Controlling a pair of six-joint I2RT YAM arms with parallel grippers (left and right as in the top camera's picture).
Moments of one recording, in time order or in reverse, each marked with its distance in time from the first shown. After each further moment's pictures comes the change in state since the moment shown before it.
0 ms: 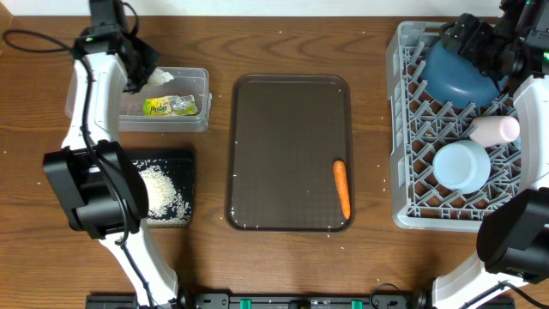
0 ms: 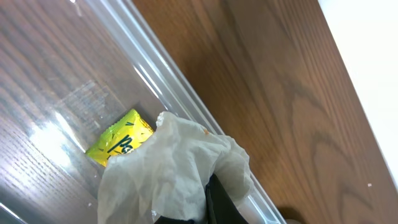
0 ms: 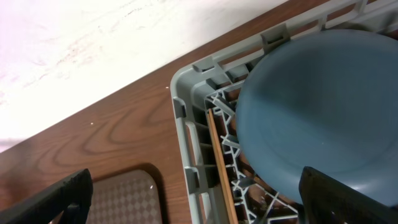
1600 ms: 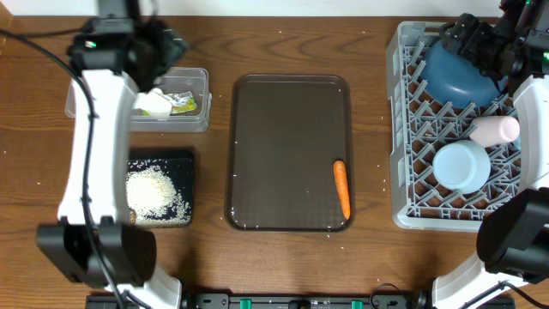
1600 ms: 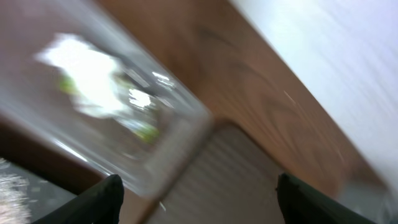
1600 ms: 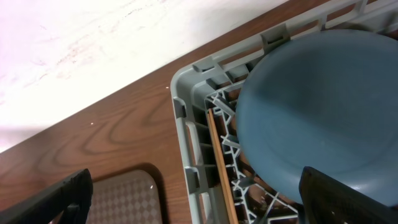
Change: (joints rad) left arm -0.203 -0.325 -0.006 -0.178 0.011 0.076; right arm 0.000 0.000 0.000 0.000 0.000 0.000
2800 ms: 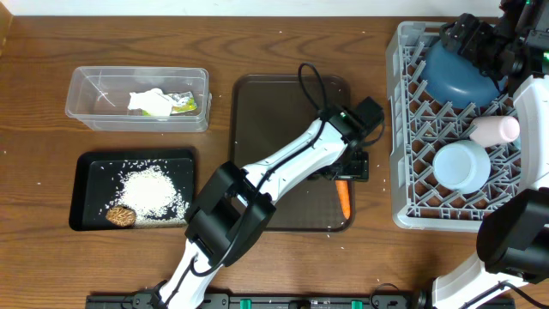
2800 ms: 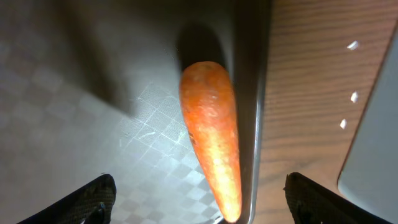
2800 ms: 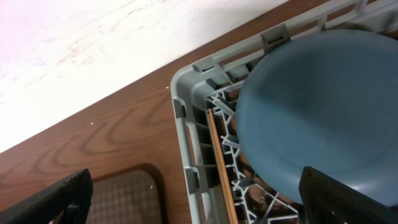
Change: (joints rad) left arm -0.818 0.413 -0.085 -0.045 0.080 -0.044; right arm 0.000 0.000 0.000 0.000 0.000 0.000
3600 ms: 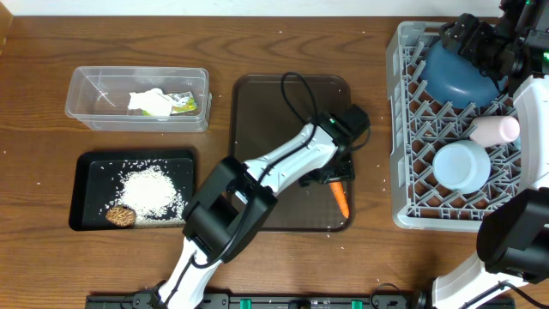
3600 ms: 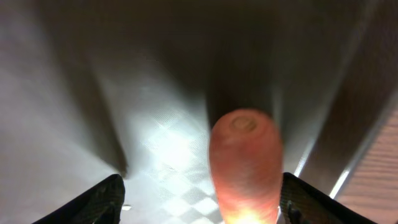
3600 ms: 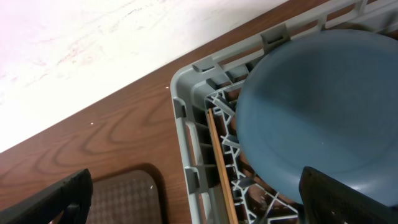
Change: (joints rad) left arm 0.043 0.000 -0.125 0.095 -0.030 -0.127; right arm 0.000 0.000 0.000 0.000 0.000 0.000
